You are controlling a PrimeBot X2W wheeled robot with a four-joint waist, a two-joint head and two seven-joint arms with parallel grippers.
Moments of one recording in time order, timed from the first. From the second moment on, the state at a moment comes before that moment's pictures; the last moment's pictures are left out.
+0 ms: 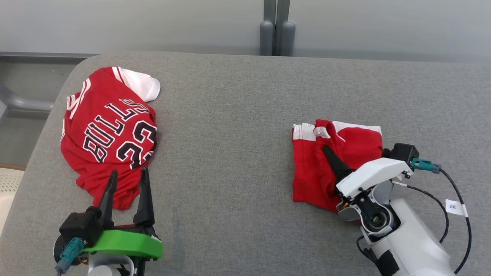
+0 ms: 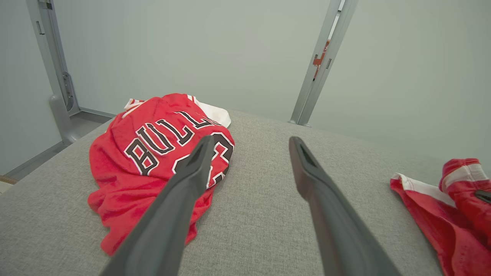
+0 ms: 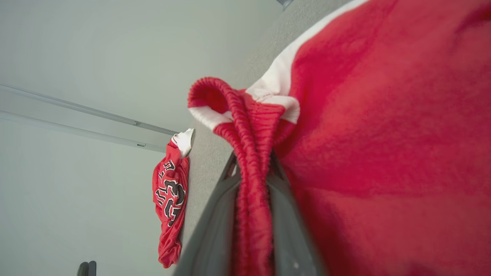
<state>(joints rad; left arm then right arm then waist) -0.07 0.05 -0.05 0.21 -0.33 -0.11 -0.26 -0.41 -0.05 0.19 0.56 1.07 0.13 0.10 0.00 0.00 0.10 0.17</state>
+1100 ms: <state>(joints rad) -0.04 0.05 0.00 0.14 -0.30 -0.09 -0.26 -0.28 -0.29 0.19 0.21 0.63 0.13 -0.25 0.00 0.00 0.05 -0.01</state>
